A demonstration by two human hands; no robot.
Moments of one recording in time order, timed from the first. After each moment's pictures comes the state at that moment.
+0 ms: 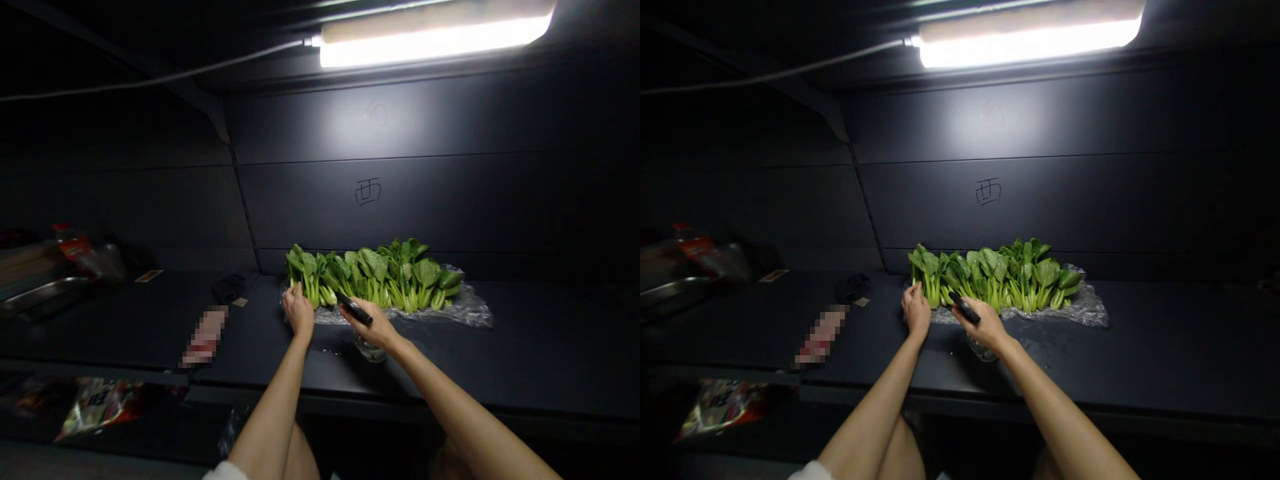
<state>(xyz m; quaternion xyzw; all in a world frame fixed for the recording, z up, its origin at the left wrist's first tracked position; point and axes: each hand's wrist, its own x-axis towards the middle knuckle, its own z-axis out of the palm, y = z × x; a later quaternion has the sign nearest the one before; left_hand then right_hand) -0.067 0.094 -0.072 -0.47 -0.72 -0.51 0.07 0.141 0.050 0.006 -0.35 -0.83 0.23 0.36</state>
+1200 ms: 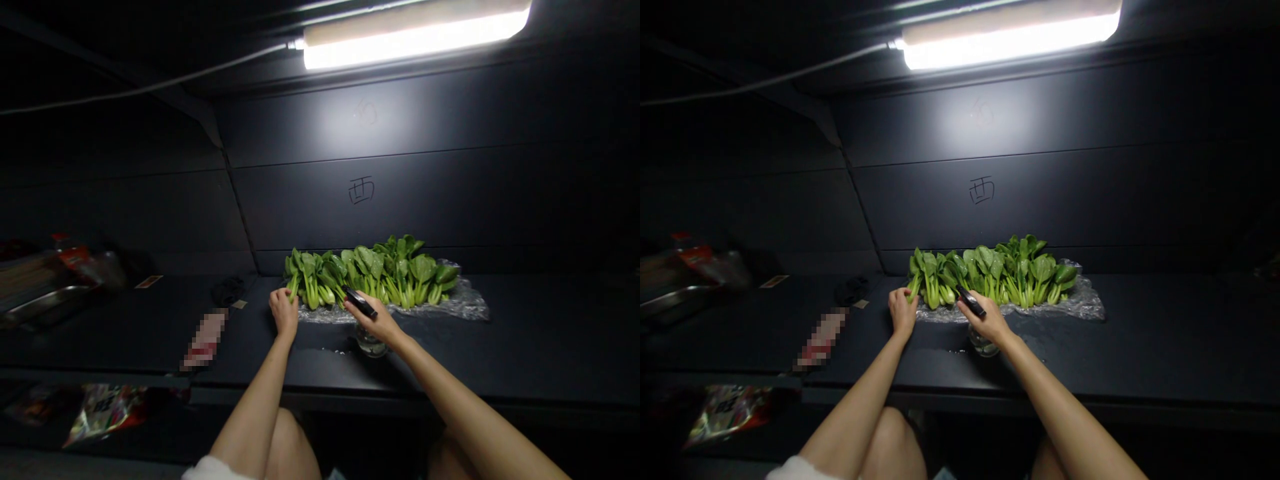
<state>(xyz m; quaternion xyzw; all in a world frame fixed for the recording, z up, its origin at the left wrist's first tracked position) -0.108 0.087 -0.074 -0.50 -0.72 -0.46 0.13 0.153 0.055 0.001 -0.36 -0.80 0.26 0.41</state>
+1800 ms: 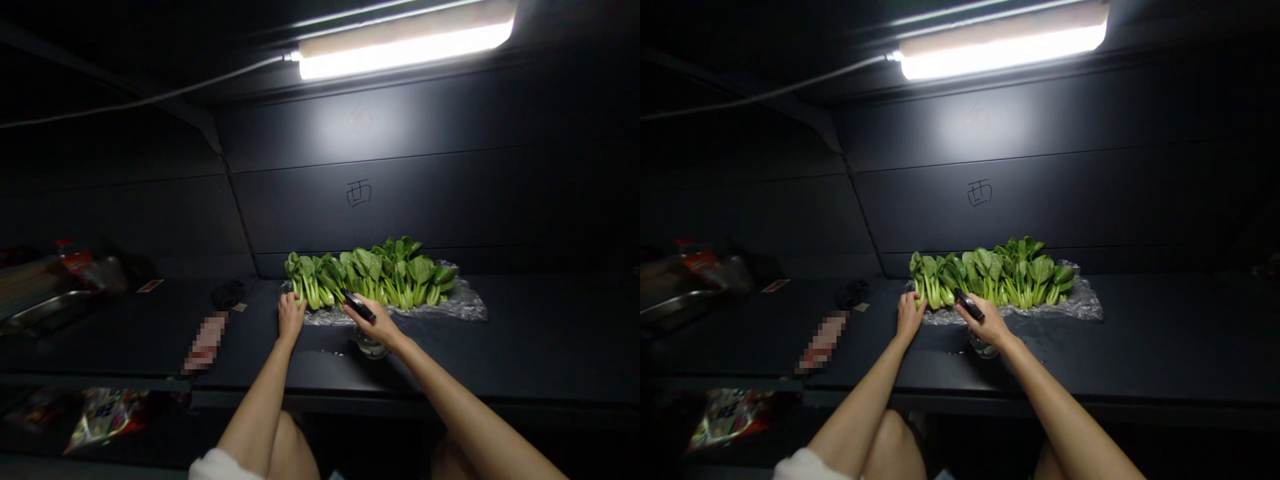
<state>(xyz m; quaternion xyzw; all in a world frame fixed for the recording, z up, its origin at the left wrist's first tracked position) -0.102 0.087 -0.080 -0.57 -0.71 -0.41 0.08 0.155 0.049 0.006 -0.35 -0.81 0.26 0.39</state>
